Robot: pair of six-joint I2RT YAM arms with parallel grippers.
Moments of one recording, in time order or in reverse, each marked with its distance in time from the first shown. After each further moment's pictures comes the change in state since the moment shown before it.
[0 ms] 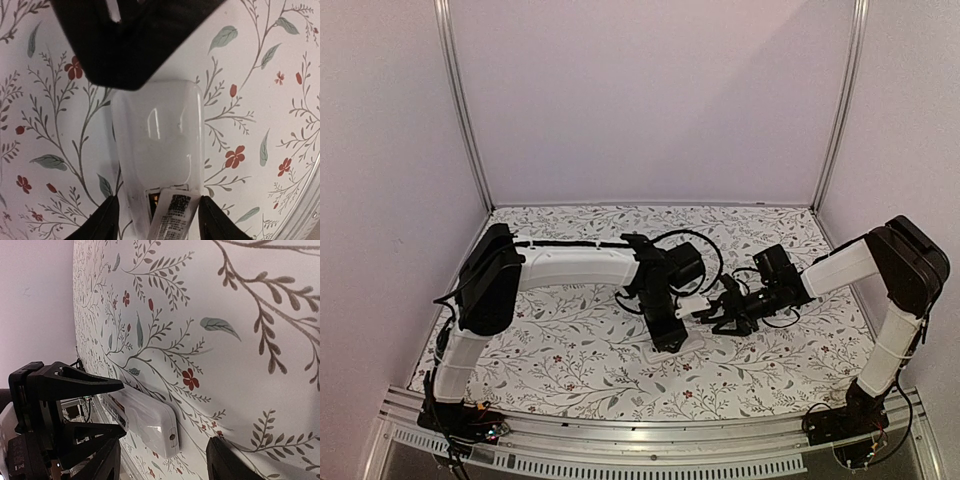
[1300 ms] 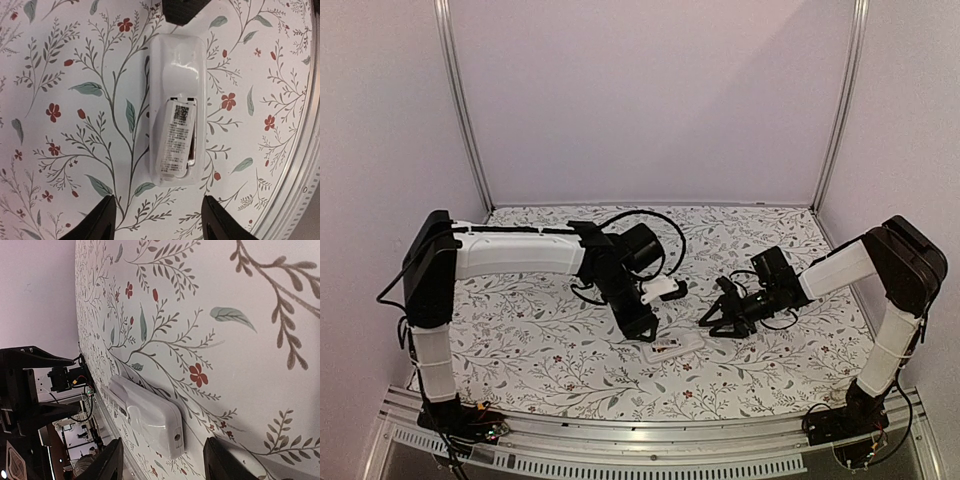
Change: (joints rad) left arm 0.077 -0.293 -0.309 0.115 0.047 -0.032; right arm 0.016 0.012 -0.005 0.023 -0.020 0.014
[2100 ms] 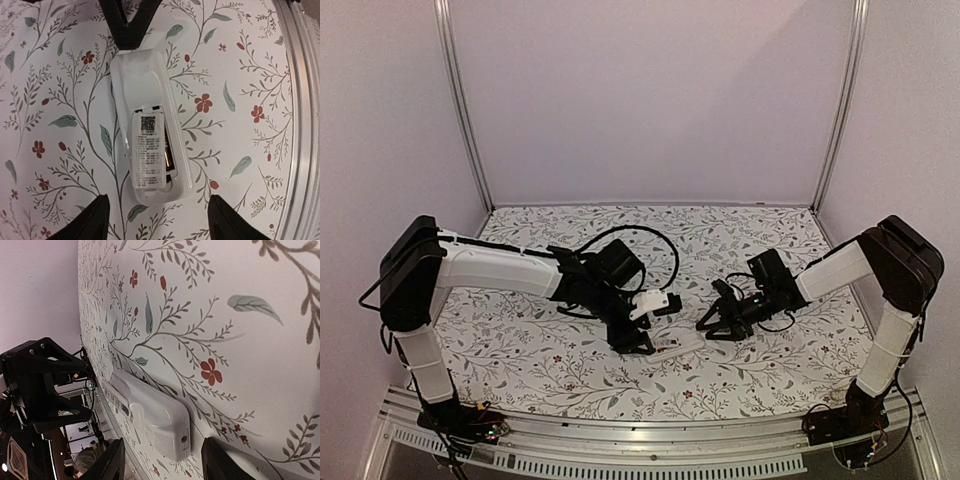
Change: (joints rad) left arm 0.014 -0.143 -0.352 0.401 0.116 0.190; right arm 0.026 0.020 0.000 0.021 -0.024 0.001
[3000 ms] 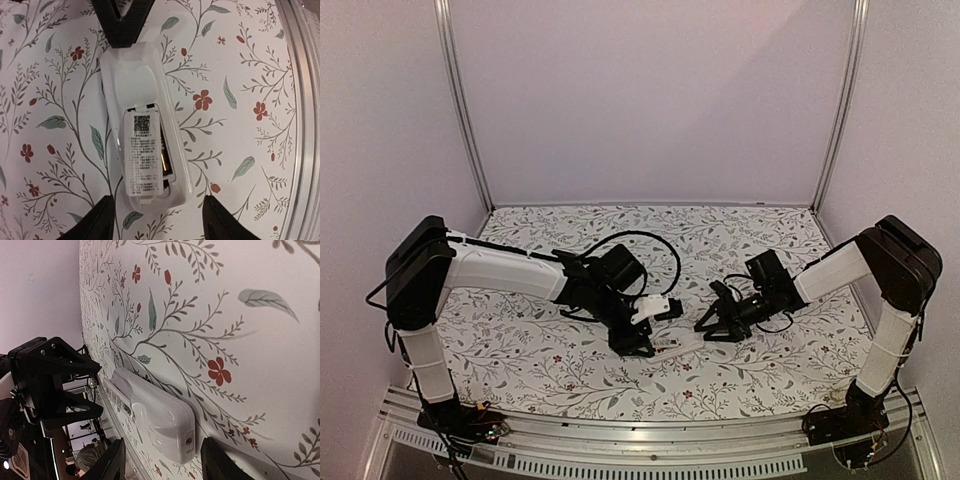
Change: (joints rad) left arm -0.002 0.033 -0.007 0.027 0.018 0.012; right arm 0.012 0.009 0.000 0.014 -0.008 0.012
